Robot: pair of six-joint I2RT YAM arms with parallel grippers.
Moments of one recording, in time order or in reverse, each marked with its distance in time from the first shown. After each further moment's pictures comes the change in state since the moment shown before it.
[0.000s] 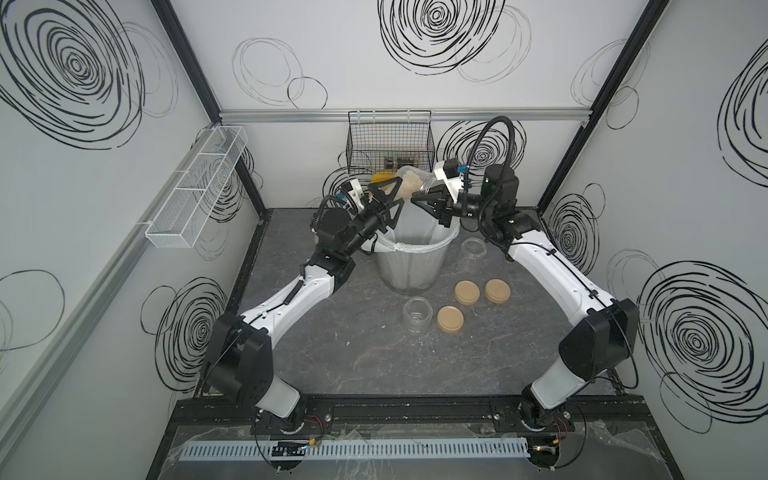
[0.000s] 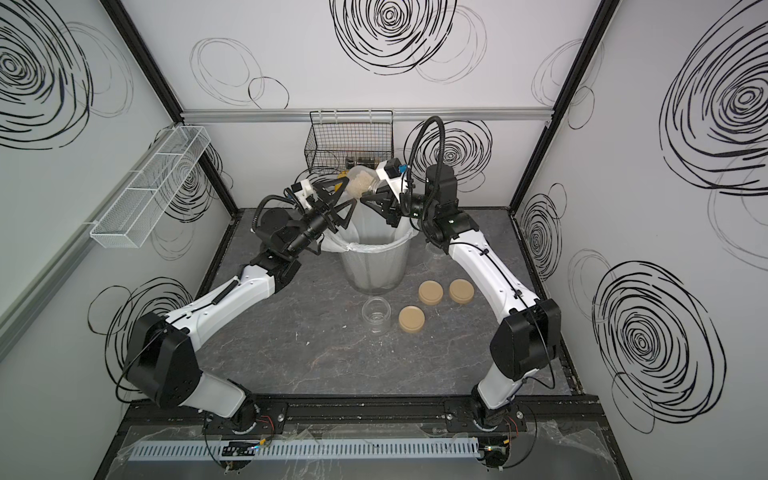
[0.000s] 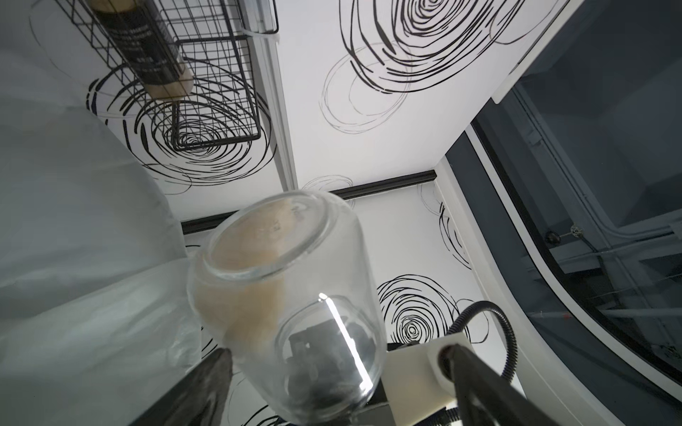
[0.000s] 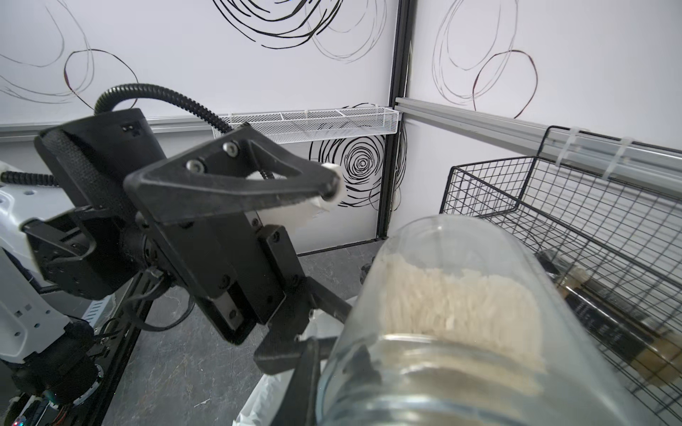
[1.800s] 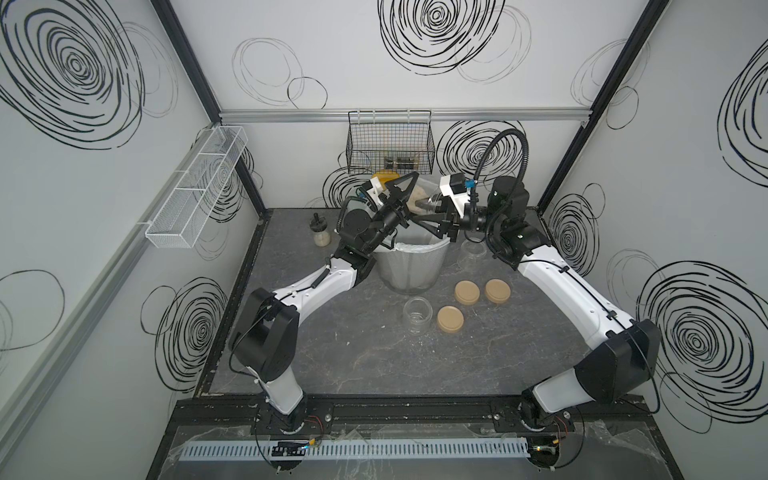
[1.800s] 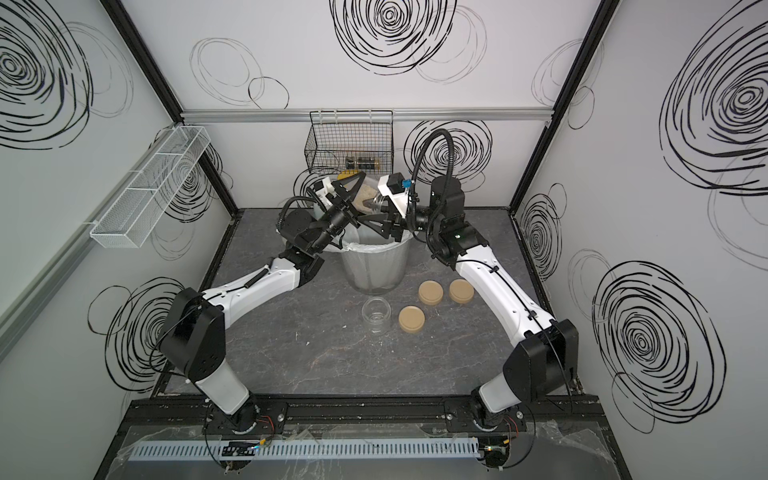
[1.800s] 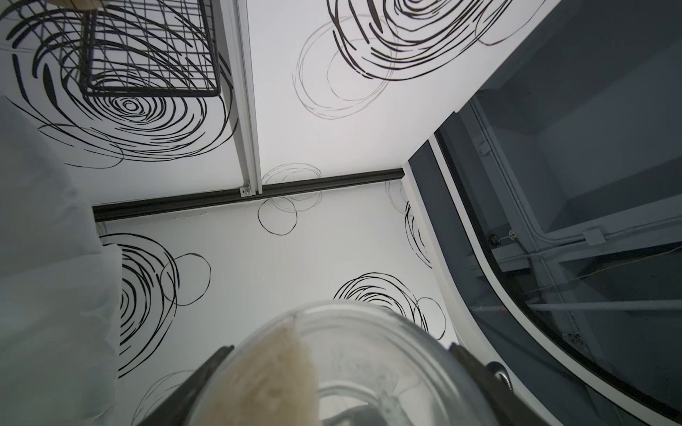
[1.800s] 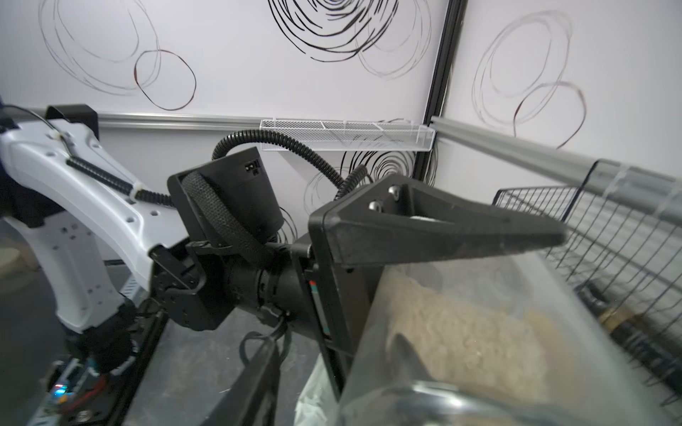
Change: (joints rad) left arm -0.071 0.169 0.096 0.220 -0.051 -0.109; right arm 0.025 -0.150 -0.169 0.055 -0.030 -0.029
